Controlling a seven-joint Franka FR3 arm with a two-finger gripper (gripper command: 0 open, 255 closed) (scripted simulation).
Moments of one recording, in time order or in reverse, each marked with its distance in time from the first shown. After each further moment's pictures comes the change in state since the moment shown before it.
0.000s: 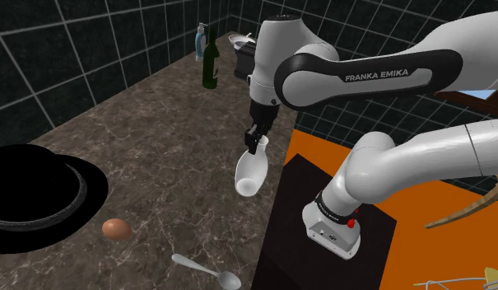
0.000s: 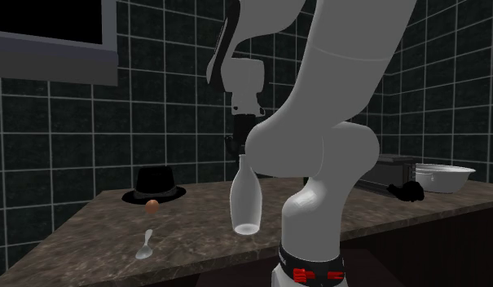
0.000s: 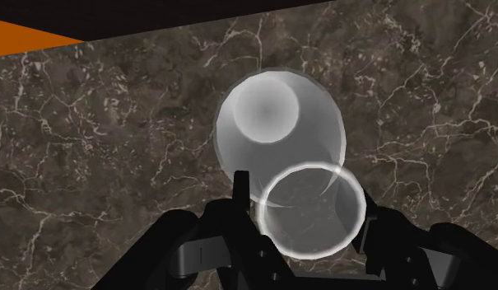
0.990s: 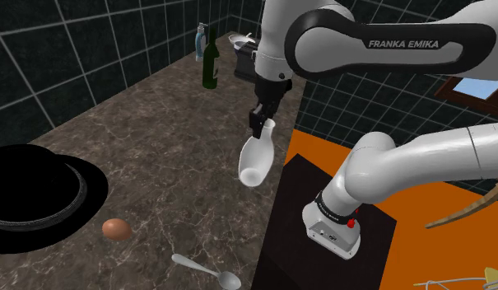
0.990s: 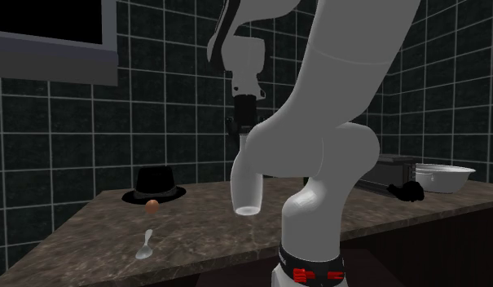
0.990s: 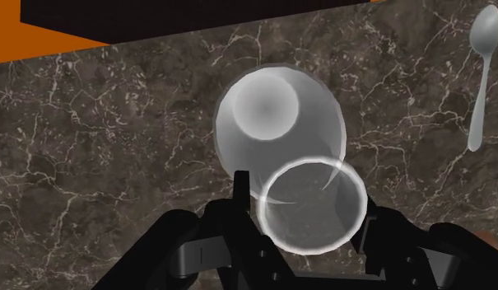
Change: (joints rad) arm -0.010 -0.033 -0.031 0.139 -0.025 -0.172 0.000
